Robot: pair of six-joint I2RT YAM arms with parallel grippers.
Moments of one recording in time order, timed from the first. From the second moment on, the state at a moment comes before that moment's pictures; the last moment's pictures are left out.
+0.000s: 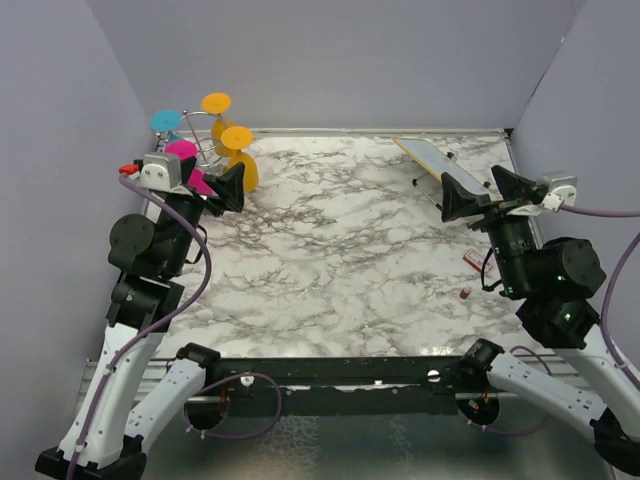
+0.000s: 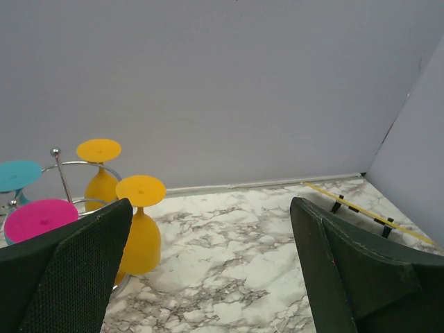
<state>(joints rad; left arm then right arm) -0.32 0.70 1.02 -0.06 -0.04 -0.16 0.79 0.63 1.00 0.03 0.53 -0.11</state>
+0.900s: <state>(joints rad) -0.30 0.78 0.84 -0.04 -0.05 -0.19 0.34 0.78 0.76 0.03 -0.10 0.30</state>
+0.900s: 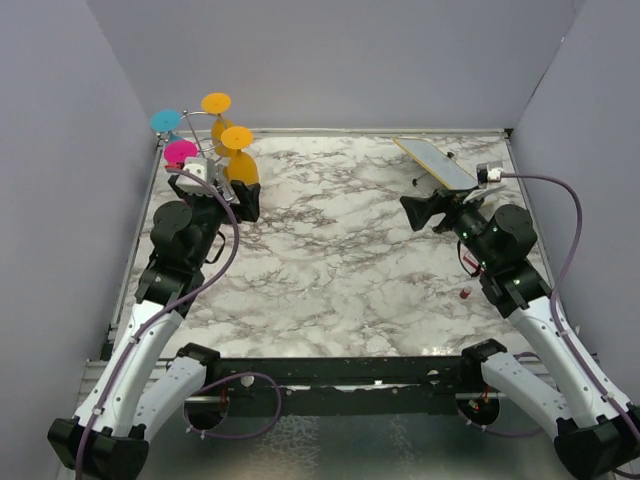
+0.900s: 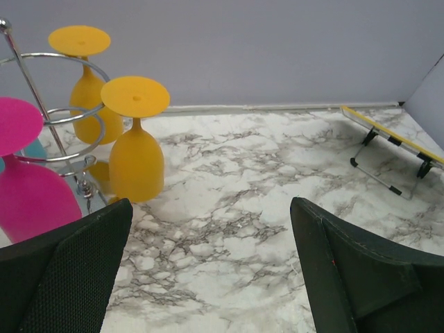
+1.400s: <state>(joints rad) -0.31 1.01 1.14 -0.42 -0.05 -0.28 0.32 0.81 0.76 0.07 -0.39 0.37</state>
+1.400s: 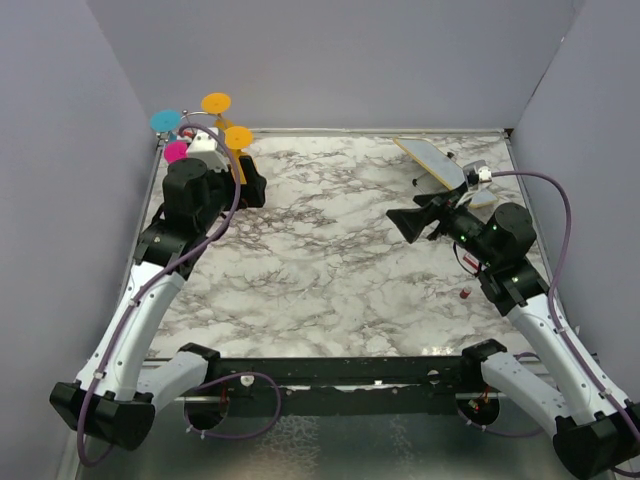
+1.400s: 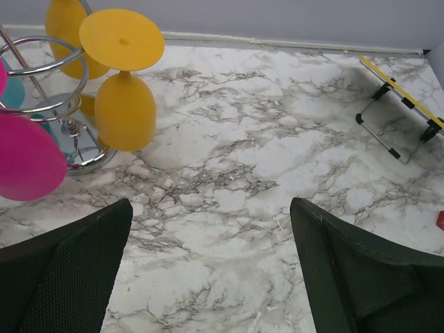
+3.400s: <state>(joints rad) -0.05 1.44 1.39 -0.41 -0.03 -0.93 0.35 0.77 0.73 0.07 -0.41 0.28</state>
